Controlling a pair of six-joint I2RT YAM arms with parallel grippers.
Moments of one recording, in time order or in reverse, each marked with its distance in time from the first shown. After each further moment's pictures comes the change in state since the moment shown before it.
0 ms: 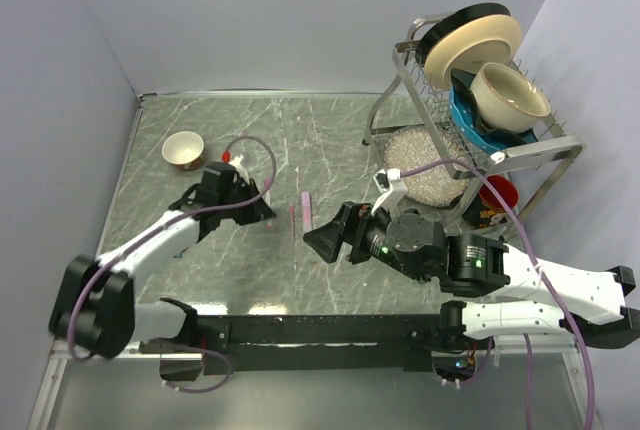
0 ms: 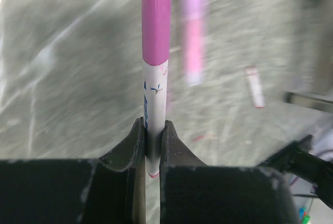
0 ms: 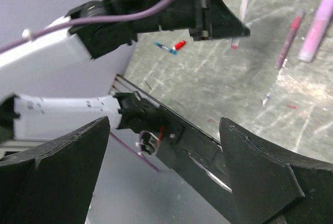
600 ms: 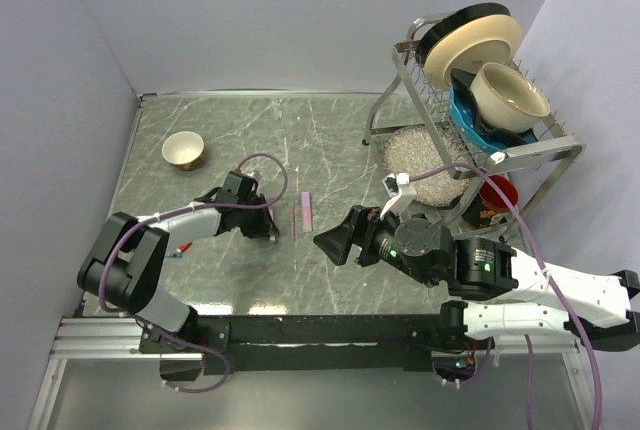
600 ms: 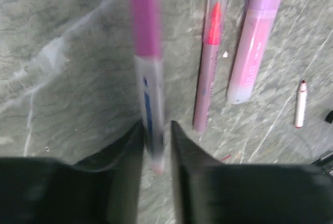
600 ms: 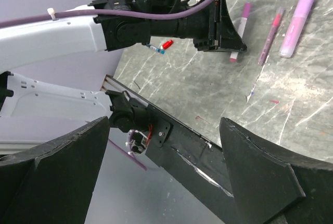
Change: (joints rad) left arm -0.047 0.262 -0.008 0.037 -0.091 -0.071; right arm 0.000 -0.057 -0.042 -0.043 0.028 0.000
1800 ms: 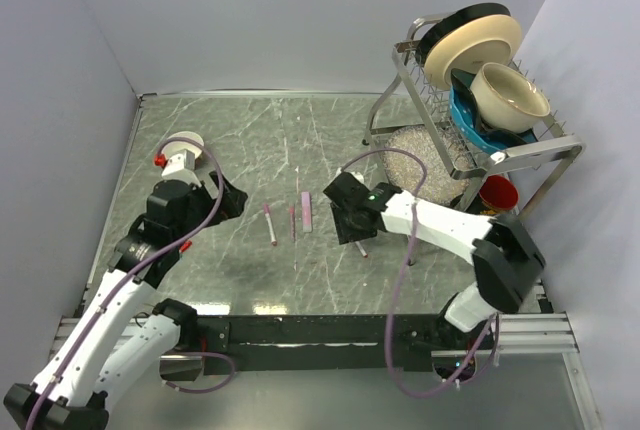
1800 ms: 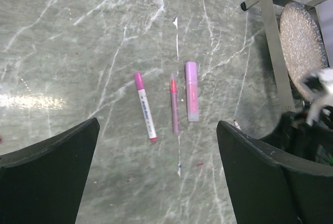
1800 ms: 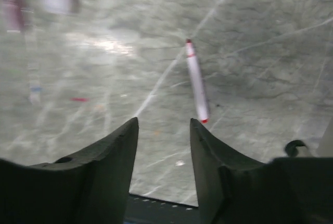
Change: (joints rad) left arm 0.054 -0.813 0.058 -0.338 -0.314 0.074; right arm -0.514 0.671 0.019 -0.177 -0.292 -0.367
